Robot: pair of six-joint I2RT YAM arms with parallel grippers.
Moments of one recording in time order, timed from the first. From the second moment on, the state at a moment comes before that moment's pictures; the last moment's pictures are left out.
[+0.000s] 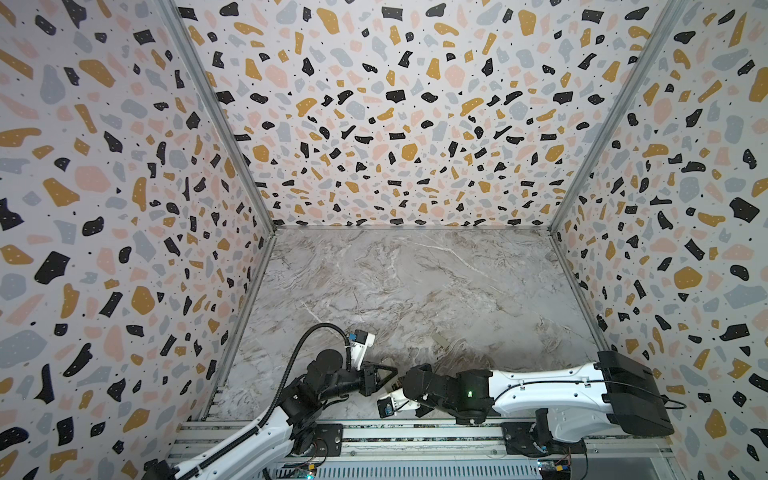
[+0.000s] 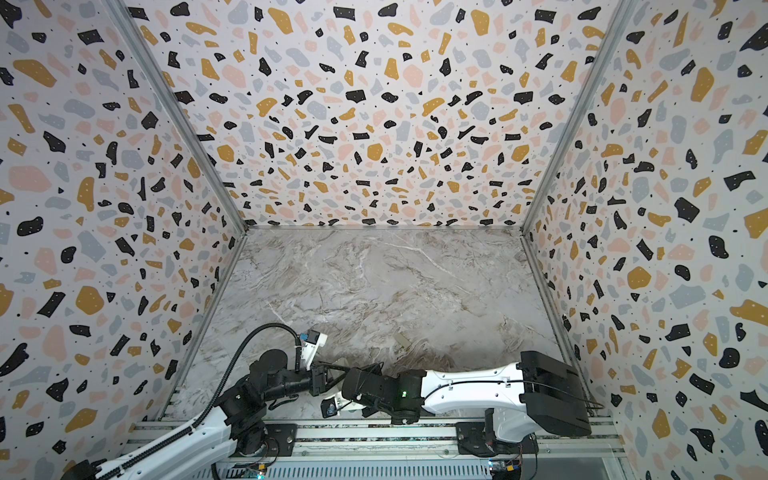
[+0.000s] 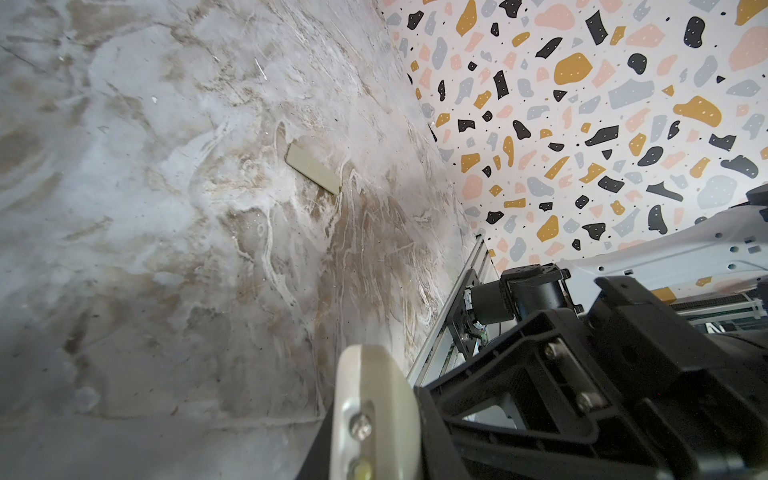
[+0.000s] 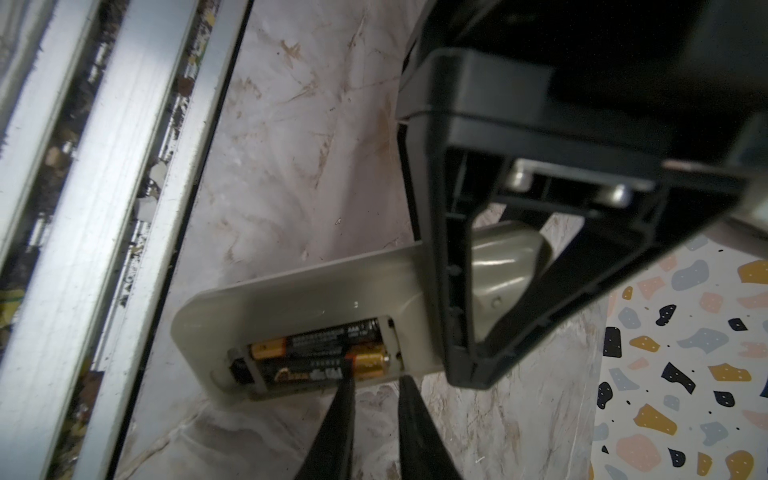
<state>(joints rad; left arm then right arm) -0.72 0.58 0.07 0.16 0.51 -0.82 1.45 1.42 0.84 -0.28 0.30 -0.67</state>
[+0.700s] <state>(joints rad) -0.72 0.58 0.07 0.14 0.52 -0.81 1.44 1.42 0.85 -0.30 0.22 -0.66</state>
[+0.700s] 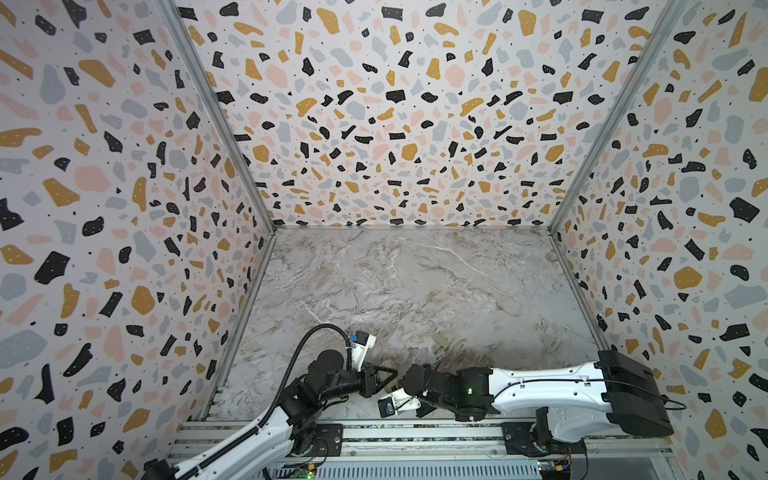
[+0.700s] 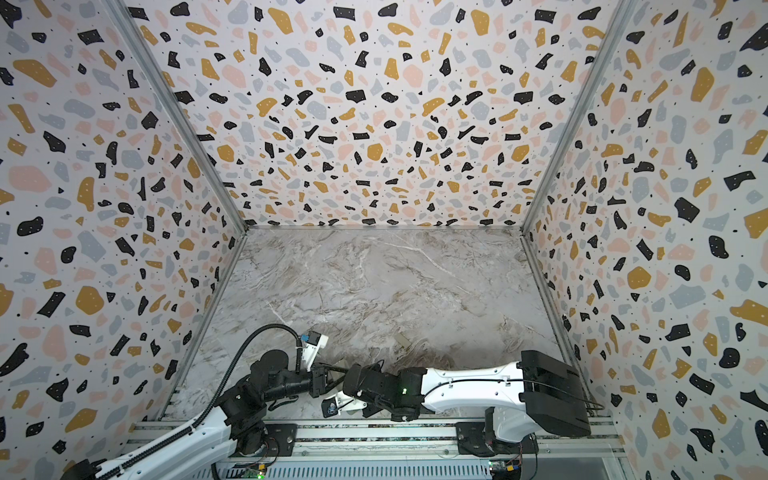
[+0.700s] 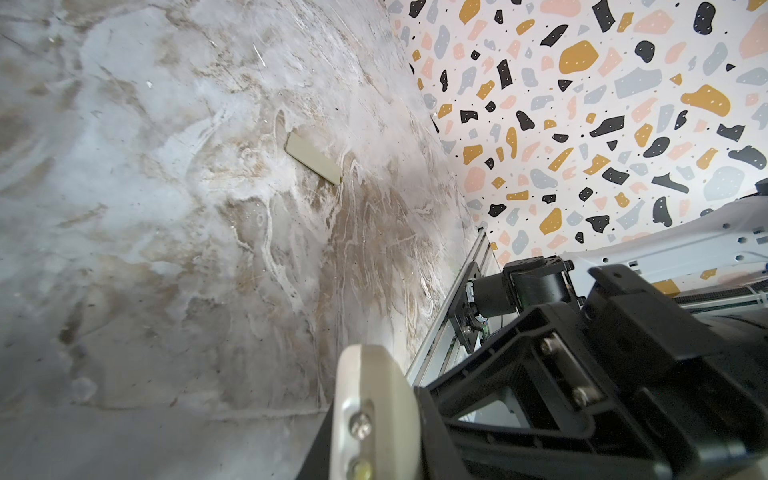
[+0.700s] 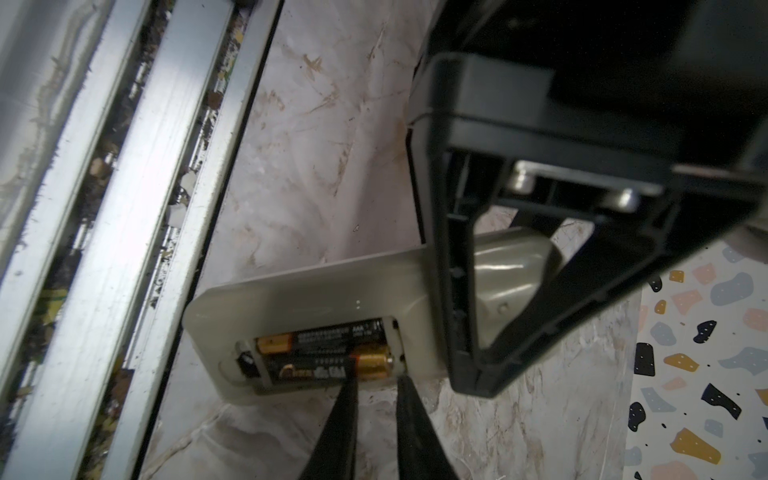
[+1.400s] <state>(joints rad) -0.73 0.58 0.08 0.15 0.53 -0.80 1.44 1.41 0.86 -0.29 0.20 -0.66</state>
